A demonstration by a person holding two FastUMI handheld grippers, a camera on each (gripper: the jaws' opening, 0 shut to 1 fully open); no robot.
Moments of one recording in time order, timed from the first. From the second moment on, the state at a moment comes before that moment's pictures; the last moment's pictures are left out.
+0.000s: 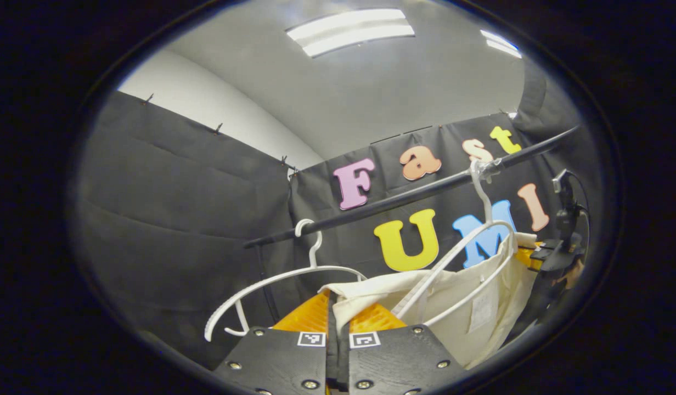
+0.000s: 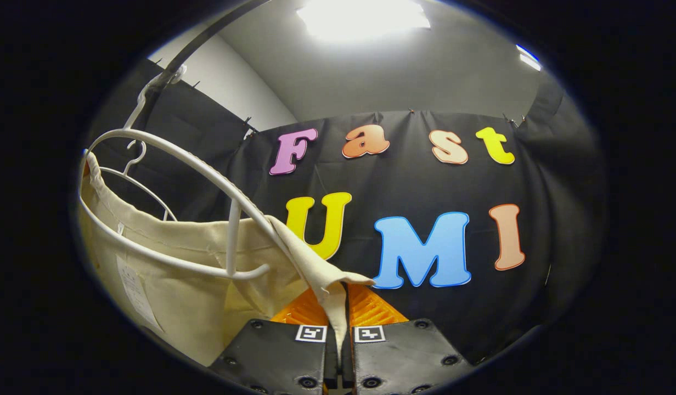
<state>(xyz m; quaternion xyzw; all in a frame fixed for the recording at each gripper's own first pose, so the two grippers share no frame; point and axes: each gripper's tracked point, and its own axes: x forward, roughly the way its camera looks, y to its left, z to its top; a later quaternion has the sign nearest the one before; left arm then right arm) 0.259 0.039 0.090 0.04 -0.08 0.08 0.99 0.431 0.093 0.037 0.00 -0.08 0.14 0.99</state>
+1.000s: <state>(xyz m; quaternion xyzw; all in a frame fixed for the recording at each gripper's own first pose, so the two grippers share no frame) 0.259 0.061 0.049 -0.08 -0.04 0.01 1.00 0.442 0.131 0.012 0.31 0.09 0.24 0.92</state>
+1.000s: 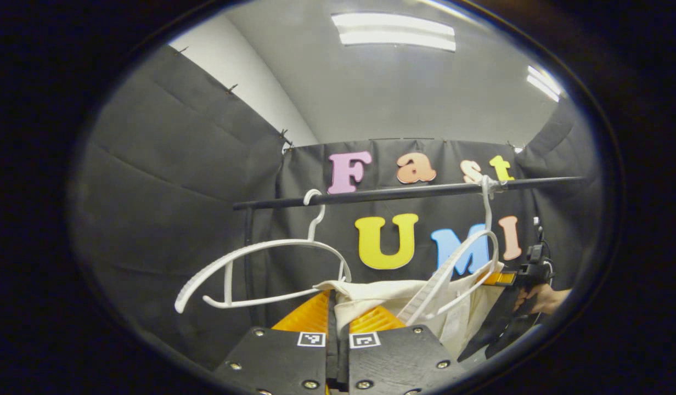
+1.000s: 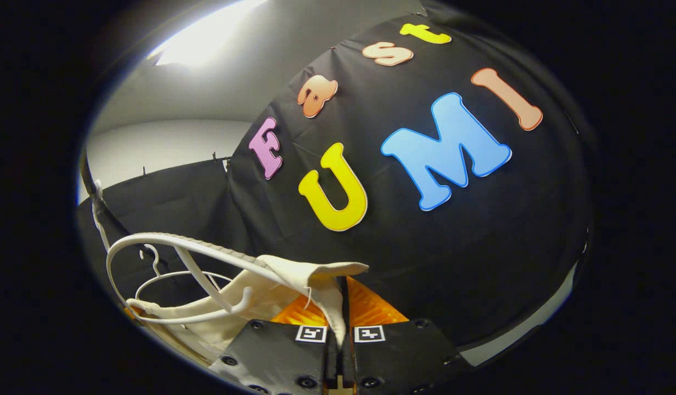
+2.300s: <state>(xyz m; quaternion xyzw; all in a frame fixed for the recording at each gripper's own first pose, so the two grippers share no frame) 0.164 -0.053 -0.016 -0.13 0.02 -0.10 0.99 0.213 0.182 -0.067 0.21 0.19 0.32 0.90</state>
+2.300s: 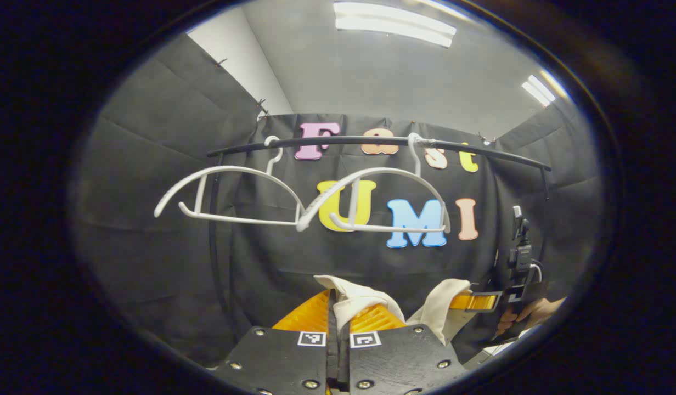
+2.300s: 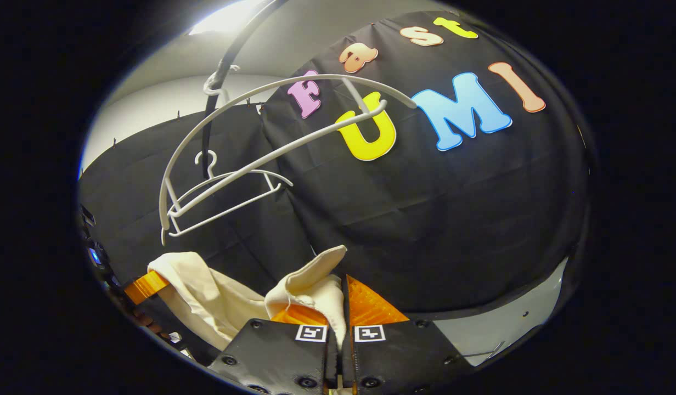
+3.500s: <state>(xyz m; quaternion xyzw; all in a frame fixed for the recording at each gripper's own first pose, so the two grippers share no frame) 0.137 -0.124 -0.125 -0.13 0.11 -0.18 0.97 0.116 0.169 -0.169 0.16 0.28 0.28 0.91</state>
